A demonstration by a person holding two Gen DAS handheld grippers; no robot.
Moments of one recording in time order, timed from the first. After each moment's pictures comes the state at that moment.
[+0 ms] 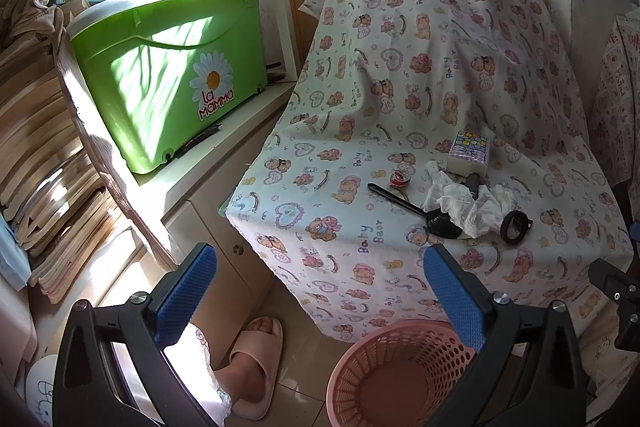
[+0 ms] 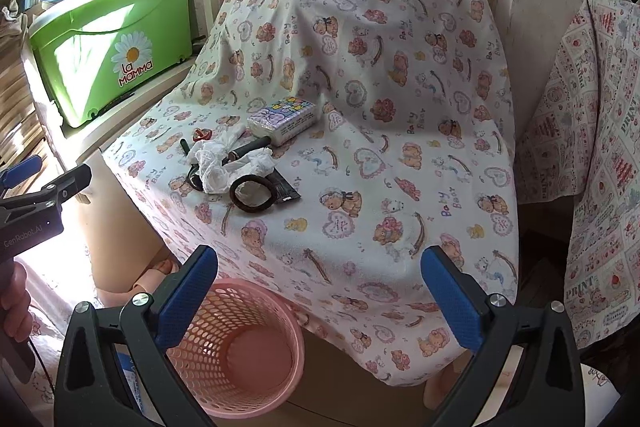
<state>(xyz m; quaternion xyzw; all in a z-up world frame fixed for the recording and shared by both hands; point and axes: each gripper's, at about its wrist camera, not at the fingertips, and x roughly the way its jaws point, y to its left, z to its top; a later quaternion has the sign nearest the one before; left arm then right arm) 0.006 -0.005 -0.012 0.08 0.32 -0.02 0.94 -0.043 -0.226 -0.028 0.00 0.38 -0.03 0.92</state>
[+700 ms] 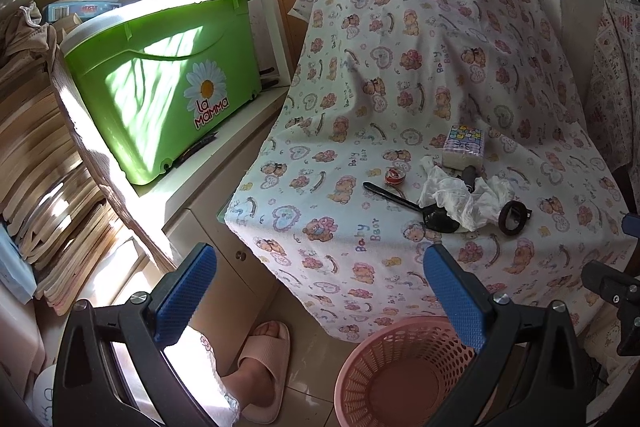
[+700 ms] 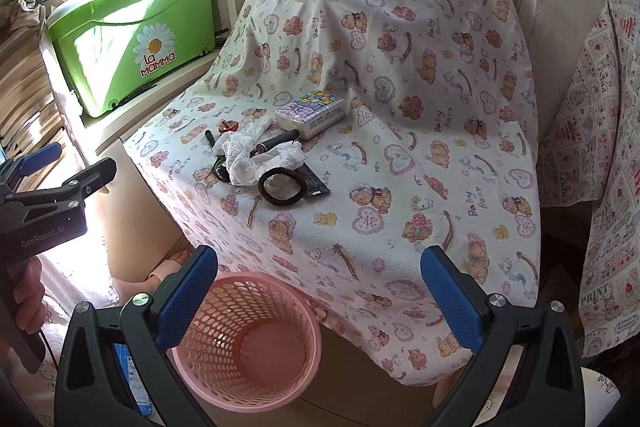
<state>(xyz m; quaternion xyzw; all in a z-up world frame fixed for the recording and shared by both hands) 0.004 -0.012 -0.013 0.11 0.31 -0.03 0.94 -0.041 -0.220 -0.033 0.02 0.40 0.01 0.92</state>
